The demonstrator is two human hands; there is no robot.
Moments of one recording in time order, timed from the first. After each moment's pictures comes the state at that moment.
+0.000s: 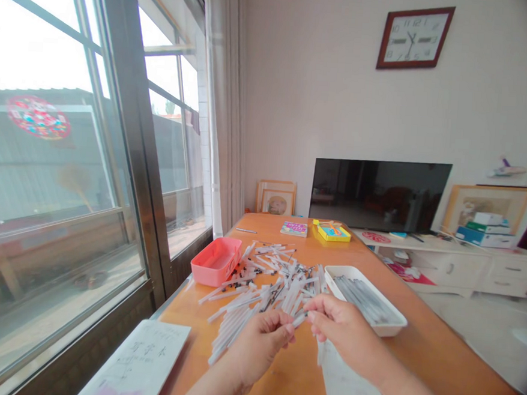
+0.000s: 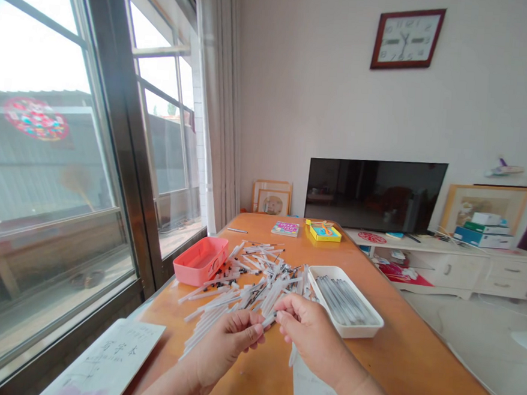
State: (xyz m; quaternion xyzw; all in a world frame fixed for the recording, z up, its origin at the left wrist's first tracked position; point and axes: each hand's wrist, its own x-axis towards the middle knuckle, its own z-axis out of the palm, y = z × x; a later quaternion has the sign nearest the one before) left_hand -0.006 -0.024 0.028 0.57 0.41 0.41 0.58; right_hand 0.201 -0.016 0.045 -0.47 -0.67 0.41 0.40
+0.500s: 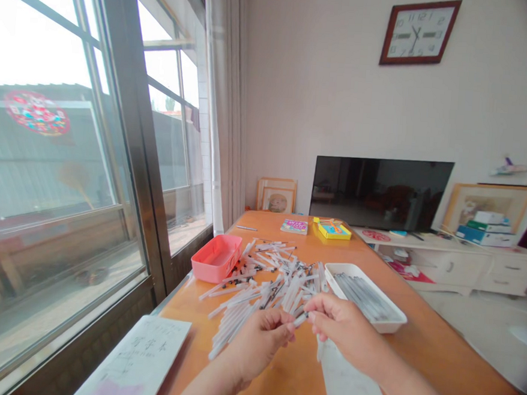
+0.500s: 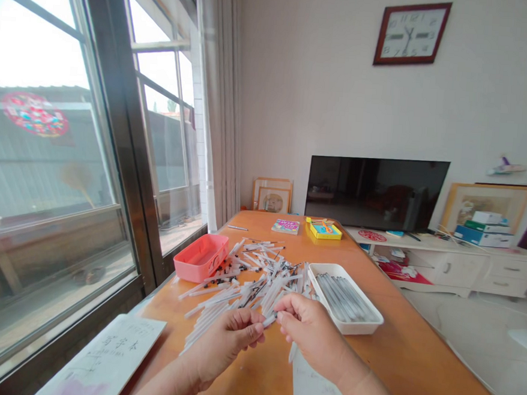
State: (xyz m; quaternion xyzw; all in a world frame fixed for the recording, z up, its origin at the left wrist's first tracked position) left_hand -0.009 -0.021 0.023 0.59 0.41 0.38 0.58; right_hand 0.201 -0.020 0.047 -0.47 -0.67 0.42 0.39
